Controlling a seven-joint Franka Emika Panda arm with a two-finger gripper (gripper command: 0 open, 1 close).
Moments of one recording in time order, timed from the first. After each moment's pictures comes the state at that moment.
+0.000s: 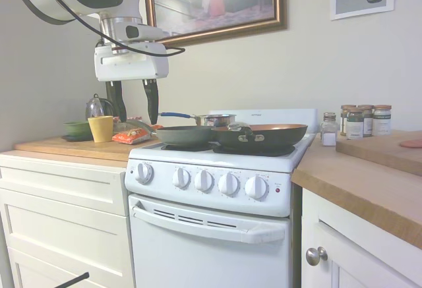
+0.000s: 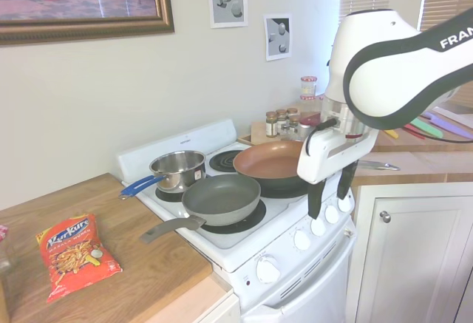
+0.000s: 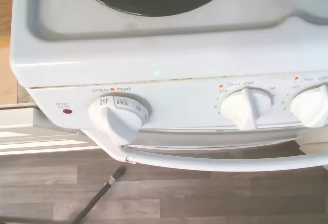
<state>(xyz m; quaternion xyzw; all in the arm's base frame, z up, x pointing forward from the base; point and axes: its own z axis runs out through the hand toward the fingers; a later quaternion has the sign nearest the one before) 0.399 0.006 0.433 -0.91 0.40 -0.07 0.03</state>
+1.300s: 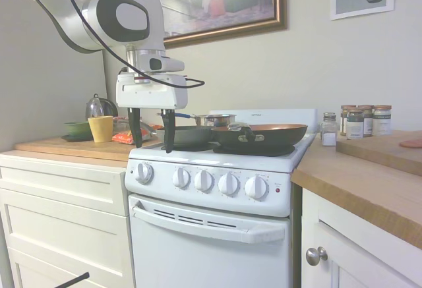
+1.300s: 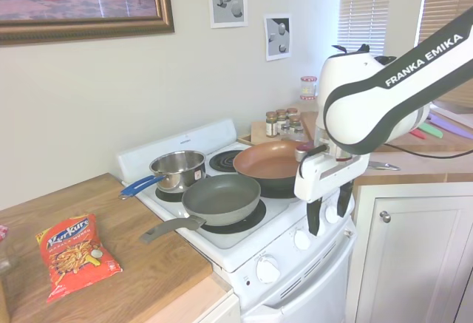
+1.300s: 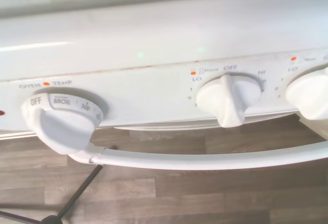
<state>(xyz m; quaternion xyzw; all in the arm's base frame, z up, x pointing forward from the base) 0.431 -0.024 0.365 -0.91 0.42 -0.02 0.02</state>
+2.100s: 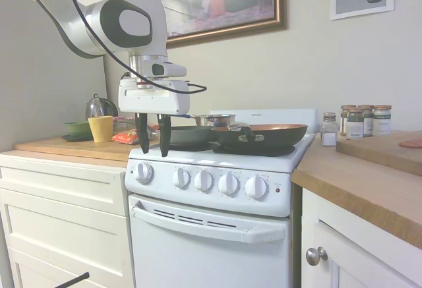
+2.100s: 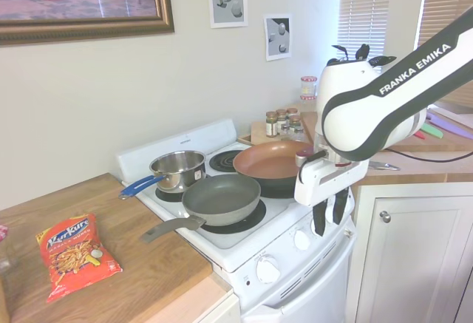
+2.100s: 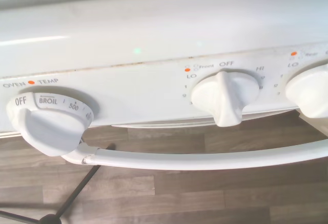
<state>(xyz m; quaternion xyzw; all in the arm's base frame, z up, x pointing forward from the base) 0.433 -0.027 0.357 -0.91 0.42 -0.01 0.02</state>
